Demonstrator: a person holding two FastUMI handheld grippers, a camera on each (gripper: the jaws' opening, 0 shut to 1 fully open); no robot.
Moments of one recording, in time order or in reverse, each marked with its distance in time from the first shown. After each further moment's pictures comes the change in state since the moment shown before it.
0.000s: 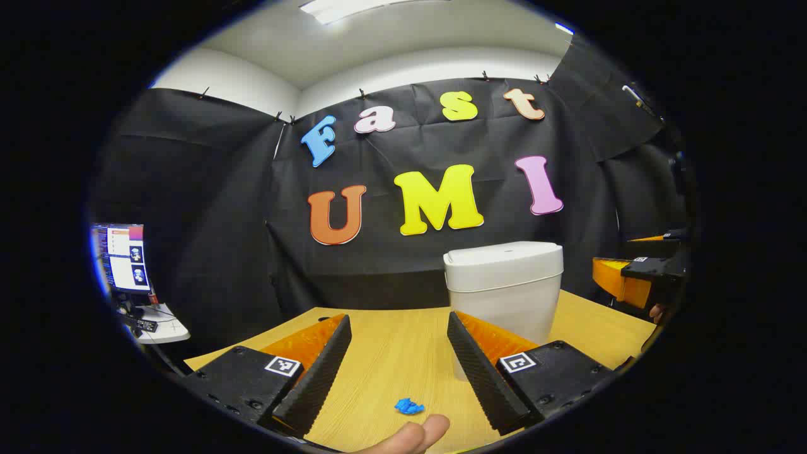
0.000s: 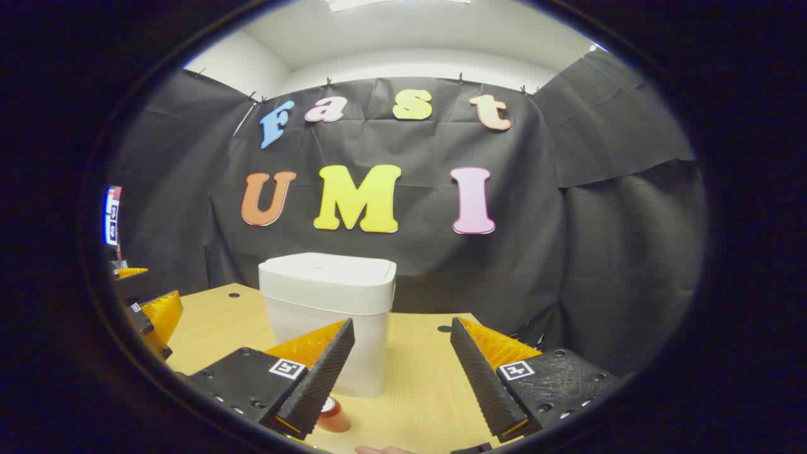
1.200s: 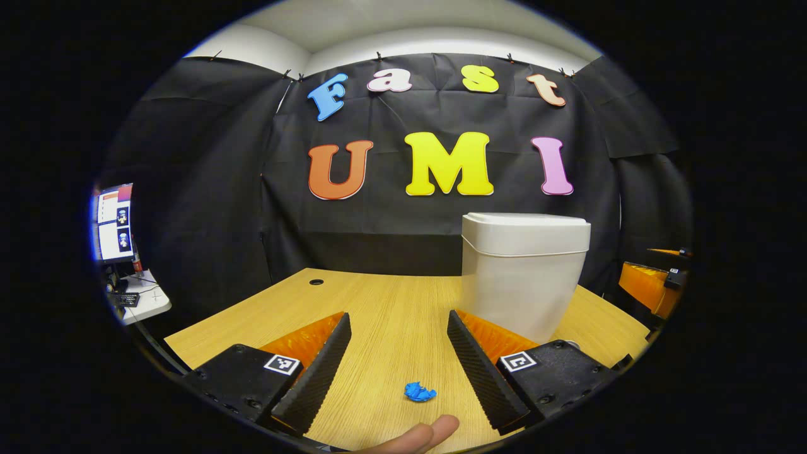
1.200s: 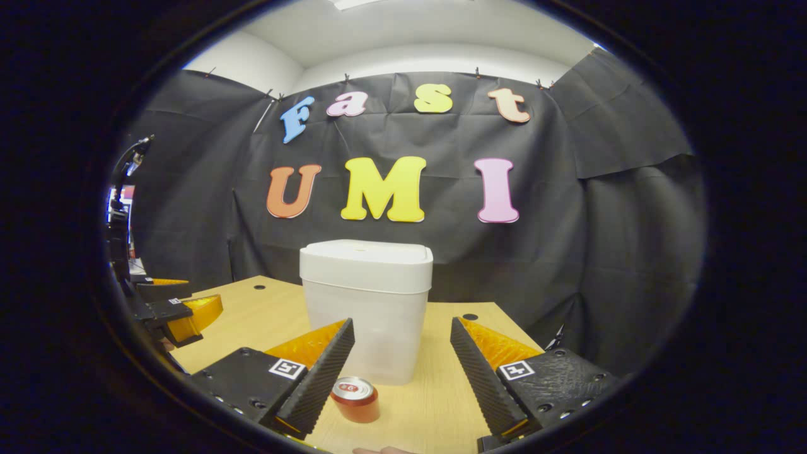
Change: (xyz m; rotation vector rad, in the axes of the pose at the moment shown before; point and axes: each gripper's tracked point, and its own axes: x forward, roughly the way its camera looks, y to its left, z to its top) left arm 0.026 0.017 -0.054 -0.101 0.176 -0.049; right arm -0.012 0.025 -0.022 -0.006 0.033 0.085
